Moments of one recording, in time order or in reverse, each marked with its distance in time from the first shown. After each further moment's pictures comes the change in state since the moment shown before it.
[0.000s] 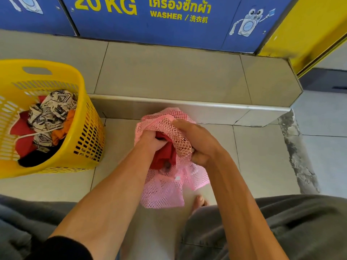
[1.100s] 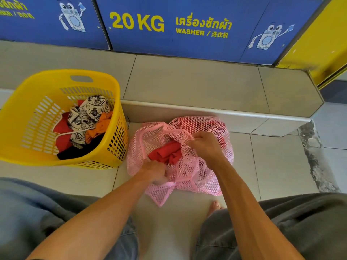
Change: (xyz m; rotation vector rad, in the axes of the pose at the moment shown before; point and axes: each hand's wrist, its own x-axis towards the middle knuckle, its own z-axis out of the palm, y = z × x) left_hand -0.014 -0.085 -0.061 1.532 -0.029 0.339; right_hand 0.026 0.032 0.009 -0.721 0.409 -0.138
